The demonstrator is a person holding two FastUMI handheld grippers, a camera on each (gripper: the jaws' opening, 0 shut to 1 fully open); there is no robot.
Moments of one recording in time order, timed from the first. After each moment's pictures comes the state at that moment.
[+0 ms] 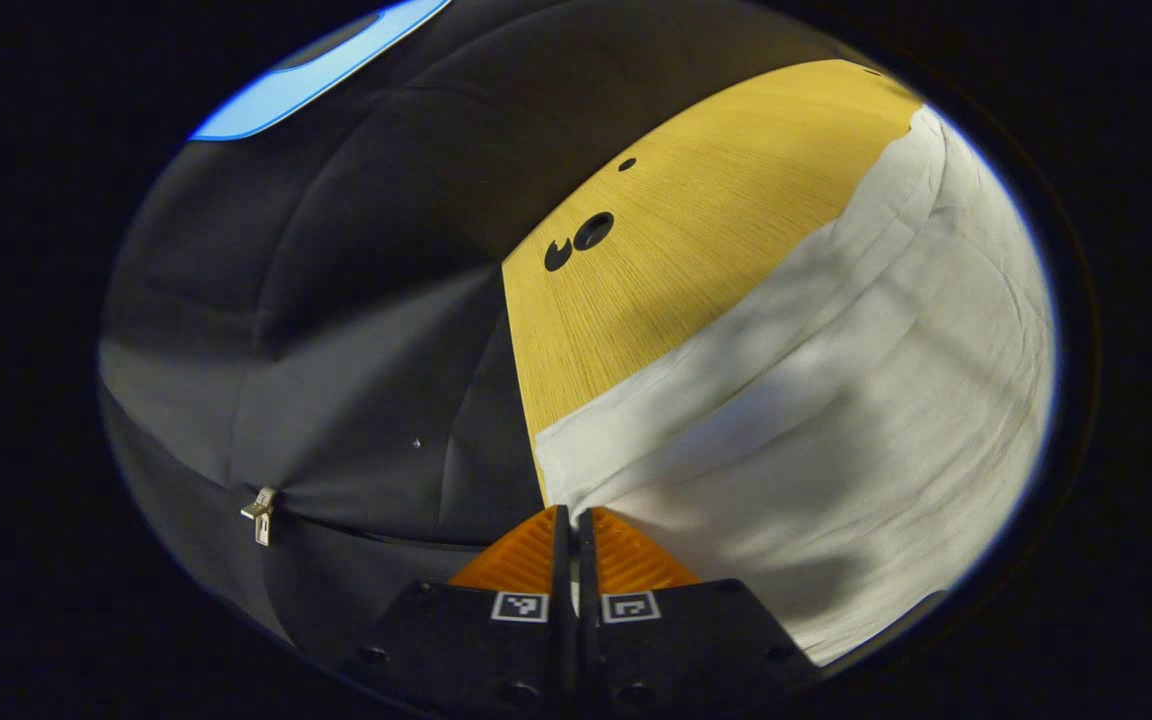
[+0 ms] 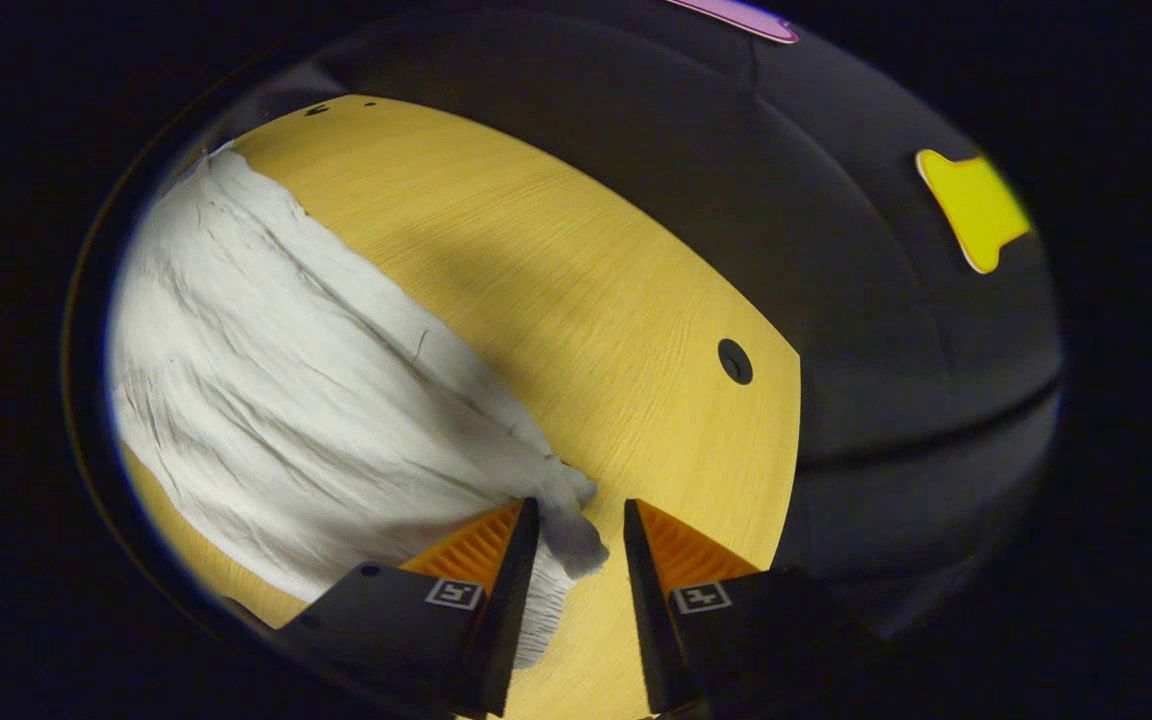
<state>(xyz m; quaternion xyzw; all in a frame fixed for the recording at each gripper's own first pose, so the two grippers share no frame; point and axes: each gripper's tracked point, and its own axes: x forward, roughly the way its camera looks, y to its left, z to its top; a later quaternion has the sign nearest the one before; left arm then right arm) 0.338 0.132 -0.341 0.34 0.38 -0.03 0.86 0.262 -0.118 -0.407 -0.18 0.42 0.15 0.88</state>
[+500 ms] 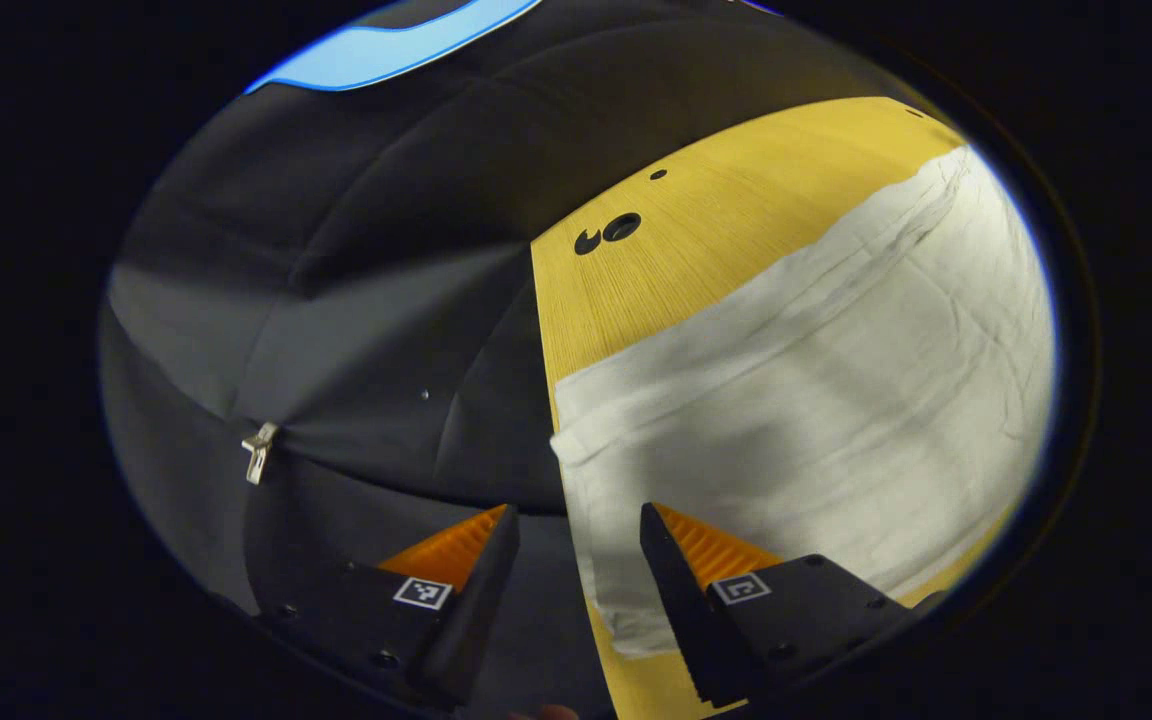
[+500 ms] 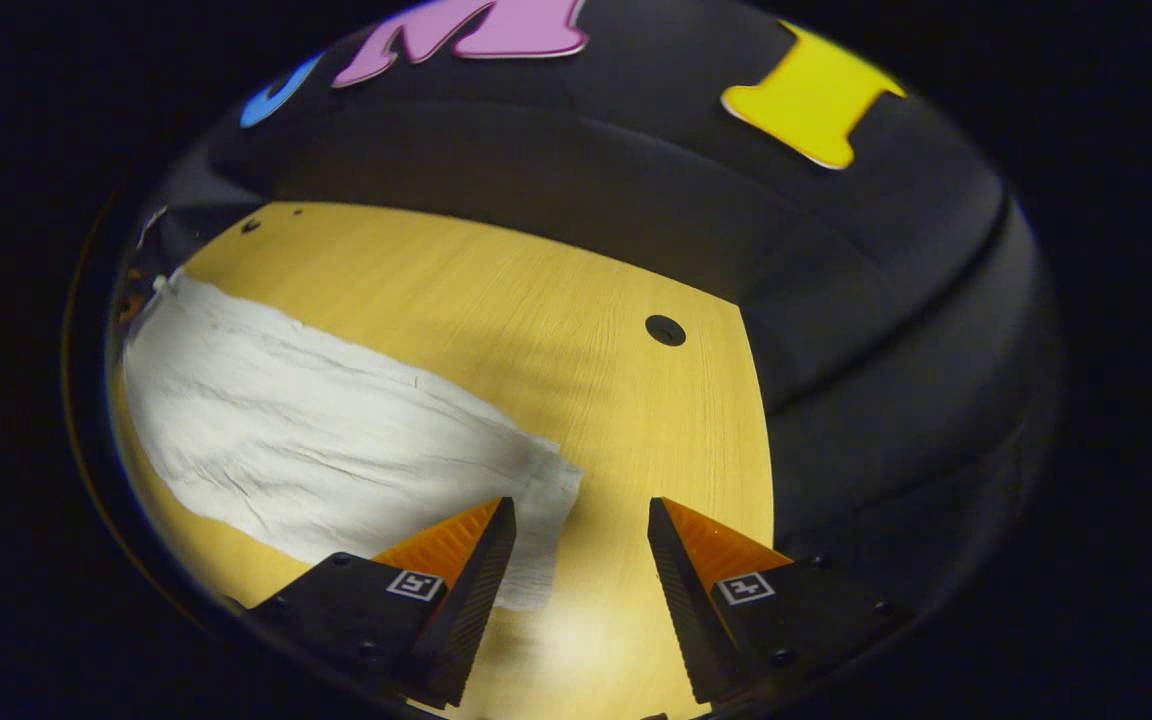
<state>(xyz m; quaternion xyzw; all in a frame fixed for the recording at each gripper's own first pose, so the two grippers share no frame) 0.259 0.152 -0.307 0.27 0.41 -0.01 0.87 0.194 -0.149 -0.347 0.05 0.40 0.06 0.91</state>
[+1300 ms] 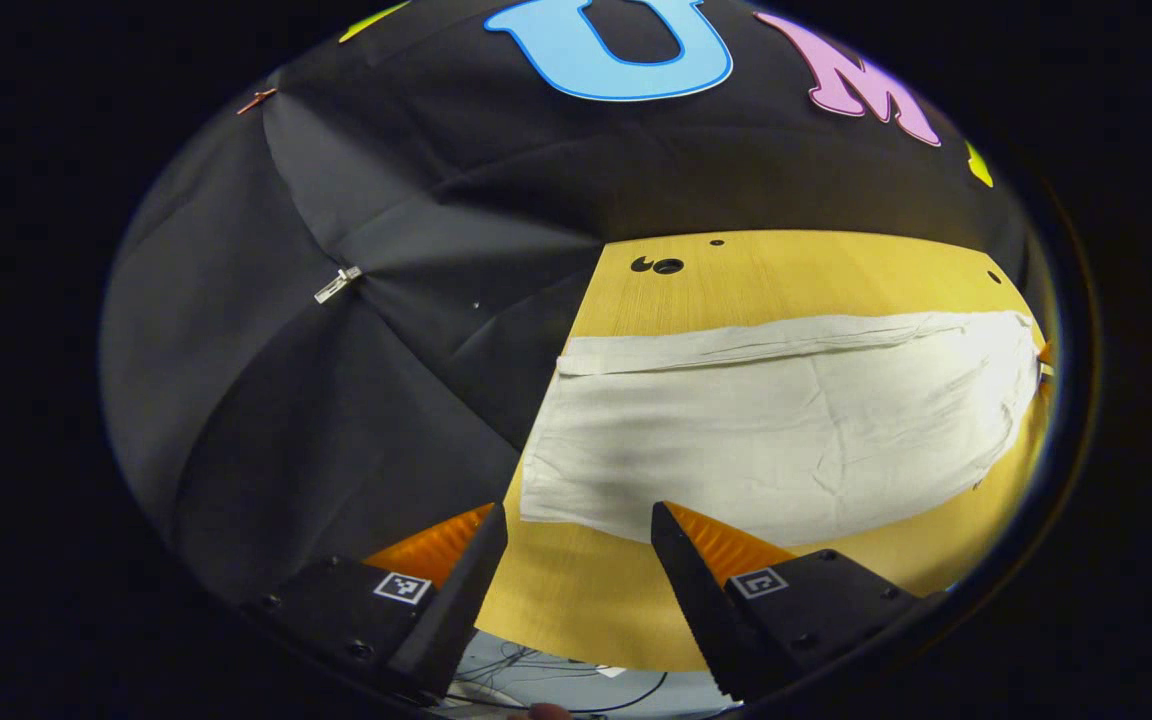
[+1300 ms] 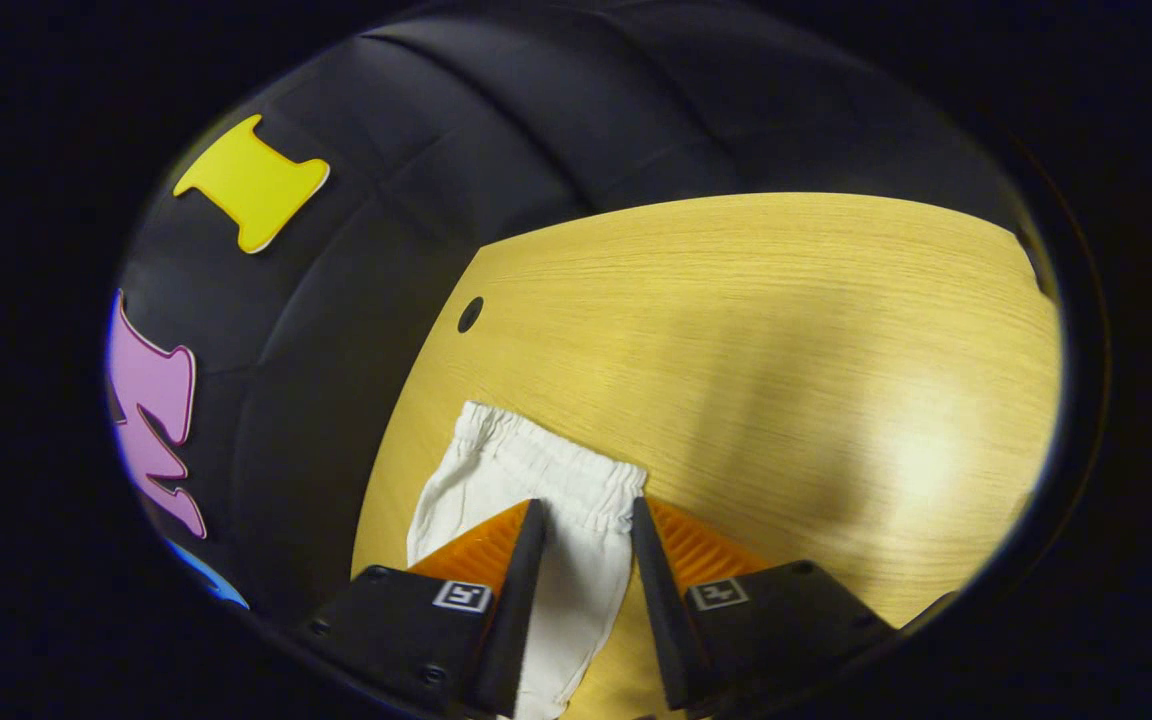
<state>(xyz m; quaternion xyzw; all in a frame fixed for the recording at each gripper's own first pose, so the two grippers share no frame) 0.113 0.095 -0.231 0.04 0.39 0.09 0.91 0.155 -0.109 -0.414 0.59 0.30 -0.25 0.71</state>
